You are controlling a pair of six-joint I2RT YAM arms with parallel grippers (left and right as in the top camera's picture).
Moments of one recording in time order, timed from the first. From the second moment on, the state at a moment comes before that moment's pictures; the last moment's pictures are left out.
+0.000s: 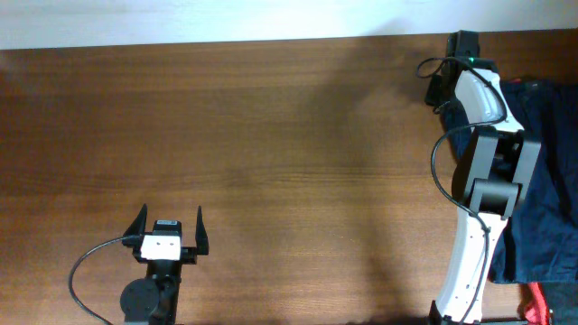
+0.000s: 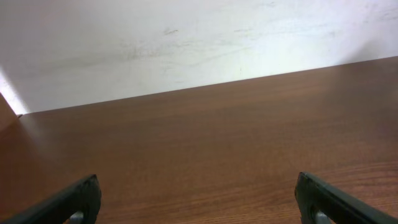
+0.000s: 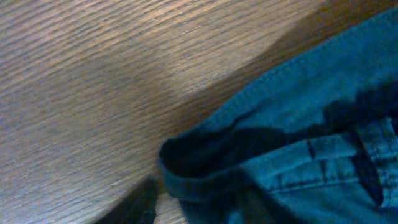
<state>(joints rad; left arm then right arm) -0.04 0.01 0.01 -0.08 -0.02 0.14 -0.18 2.48 2.08 -0.79 0.18 0.19</state>
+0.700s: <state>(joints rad) -0.04 0.01 0.01 -0.08 -0.02 0.14 -0.26 2.17 2.11 -0.96 0.16 0.16</state>
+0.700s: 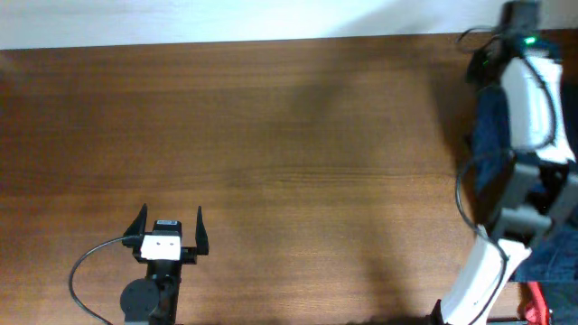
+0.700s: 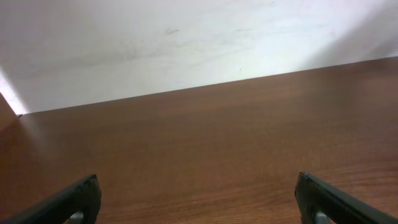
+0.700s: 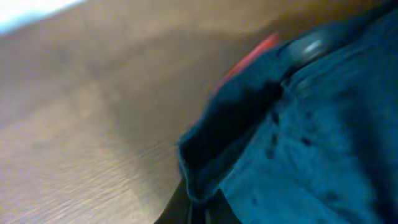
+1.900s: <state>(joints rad) -0.04 0.01 0.01 -0.08 -0.02 0.14 0.79 2.20 2.13 -0.77 -0.05 0.07</state>
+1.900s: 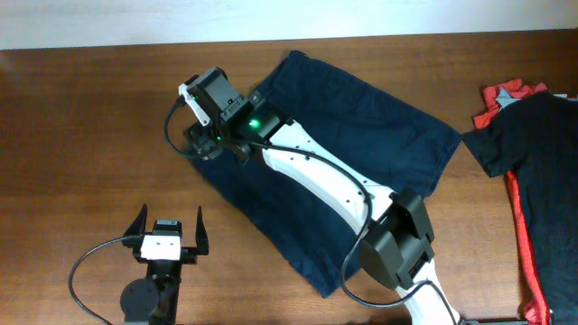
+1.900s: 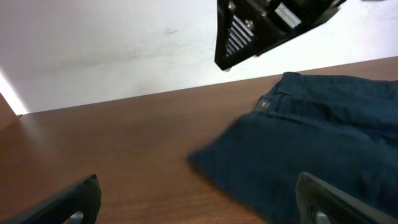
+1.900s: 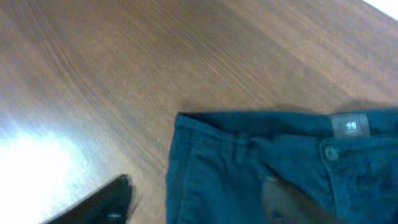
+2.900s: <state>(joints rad) -0.04 0.01 0.01 -0.08 -0.02 0.14 -0.13 1.83 2.15 -1.46 -0.04 0.07</state>
